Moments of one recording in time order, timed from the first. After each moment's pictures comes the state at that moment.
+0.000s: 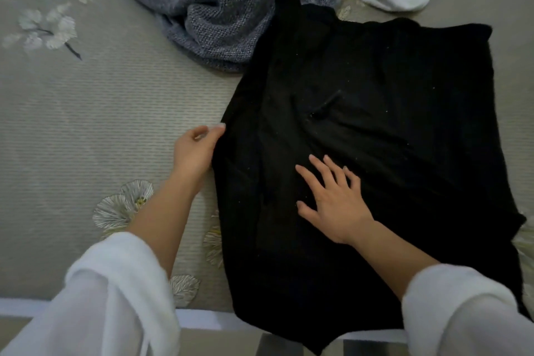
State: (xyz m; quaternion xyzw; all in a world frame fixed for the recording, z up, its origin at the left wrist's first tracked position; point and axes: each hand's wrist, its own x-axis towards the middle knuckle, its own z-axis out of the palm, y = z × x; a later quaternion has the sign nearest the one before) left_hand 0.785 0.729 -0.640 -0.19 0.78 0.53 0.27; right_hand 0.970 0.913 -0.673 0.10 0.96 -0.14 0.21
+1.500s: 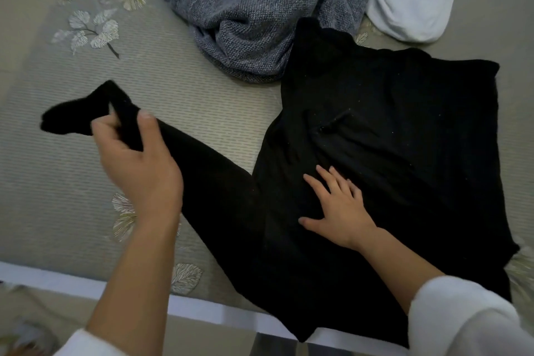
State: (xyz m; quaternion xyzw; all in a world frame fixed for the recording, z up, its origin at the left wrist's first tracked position) left_hand 0.824 0.698 -0.538 -0.12 0.81 0.53 -0.24; right_hand 0.963 0.923 -0.655 0.08 0.95 -0.20 0.24
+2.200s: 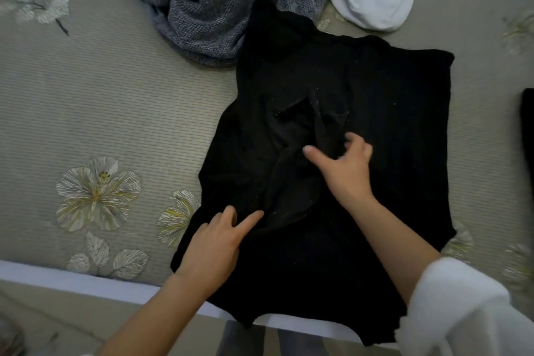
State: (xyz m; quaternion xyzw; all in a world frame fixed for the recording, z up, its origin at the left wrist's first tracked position) left_hand 0.973 0.748 -0.620 0.34 0.91 0.05 0.24; right_hand 0.962 0.999 -0.631 0.43 0.78 -0.46 0.02
